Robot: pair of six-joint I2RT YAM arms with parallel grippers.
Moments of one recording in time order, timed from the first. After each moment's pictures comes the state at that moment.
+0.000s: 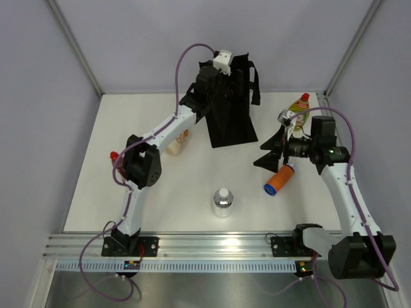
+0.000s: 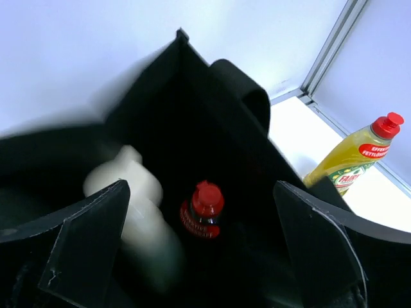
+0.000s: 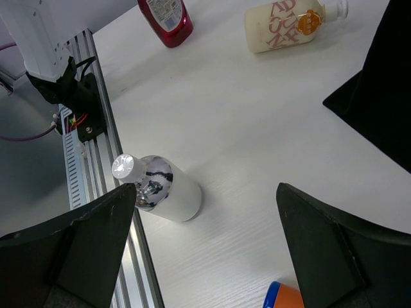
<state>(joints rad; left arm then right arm) -0.59 2.21 2.08 0.06 0.01 -0.14 0.02 1.10 1.01 -0.59 -1.15 -0.33</state>
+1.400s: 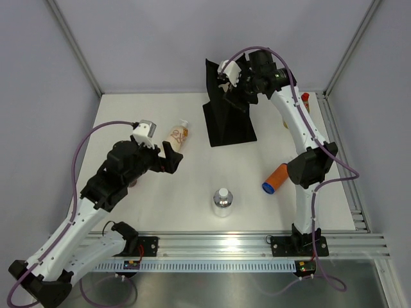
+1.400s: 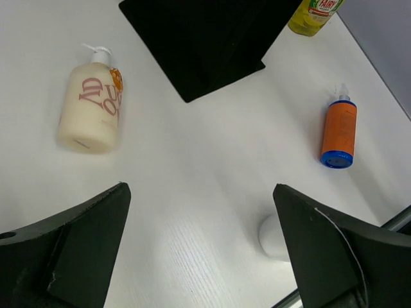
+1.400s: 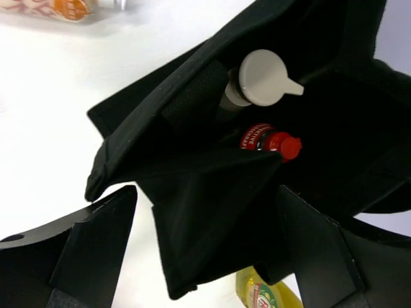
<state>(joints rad) -0.56 0.80 0.91 -0.44 0.01 -0.30 0.36 2.08 2.35 -1.03 -0.33 -0.80</state>
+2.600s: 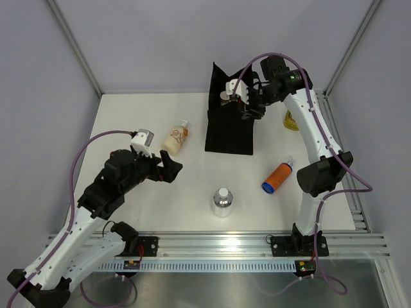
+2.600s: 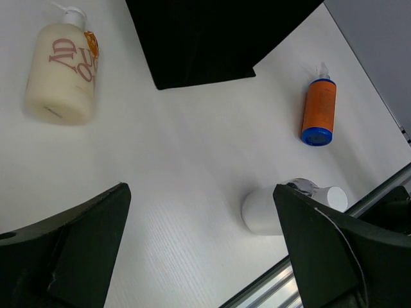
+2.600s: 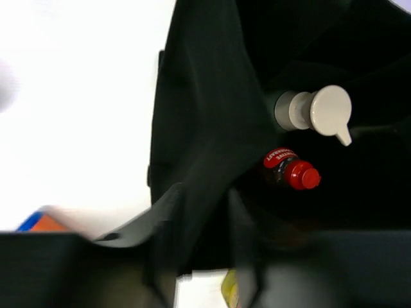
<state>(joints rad) -0.56 0.68 0.80 -0.49 0.07 -0.37 0.34 1.93 2.23 -1.32 -0.55 -1.23</state>
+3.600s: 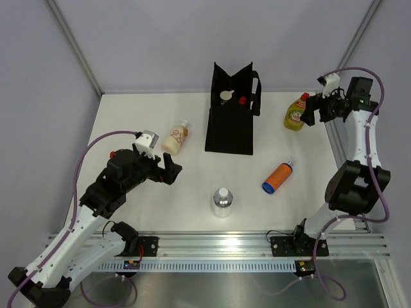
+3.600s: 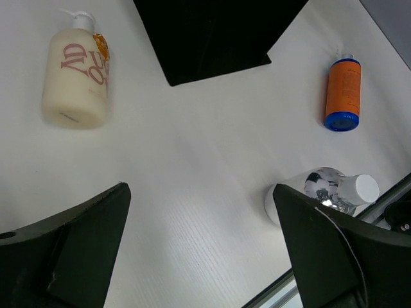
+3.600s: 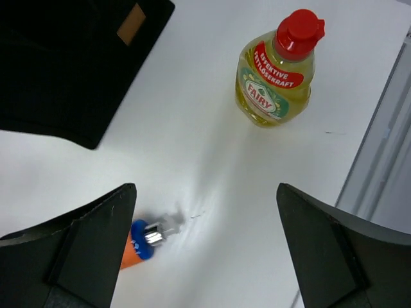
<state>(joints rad) -0.56 0.69 0.79 -0.48 0.07 -0.26 -0.33 1.64 1.58 -0.74 -0.59 -0.48</state>
